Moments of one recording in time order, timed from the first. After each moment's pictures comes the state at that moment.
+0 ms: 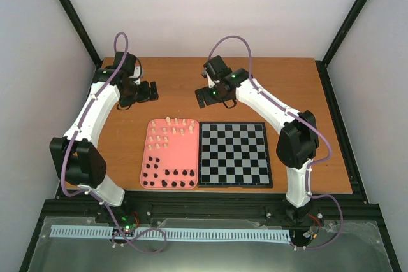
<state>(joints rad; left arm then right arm) -0.13 1.59 1.53 -1.05 0.11 -0.31 0.65 1.97 1.85 -0.89 -0.01 0.23</state>
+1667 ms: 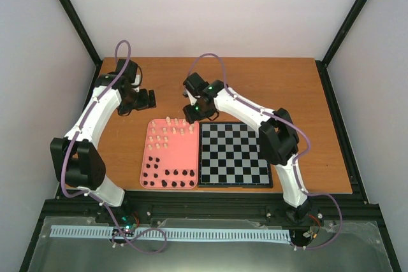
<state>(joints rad) -0.13 1.57 1.44 -1.06 0.03 -0.33 0.77 2.12 1.88 -0.91 -0.11 0.26</state>
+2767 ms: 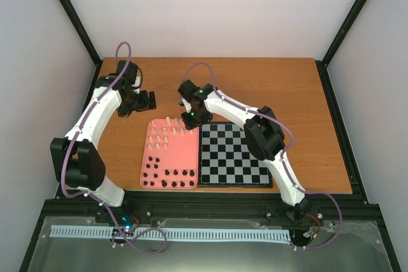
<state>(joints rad) -0.13 1.56 1.42 -1.06 0.04 -0.33 0.78 2.31 2.00 -0.98 -0.17 0.23</state>
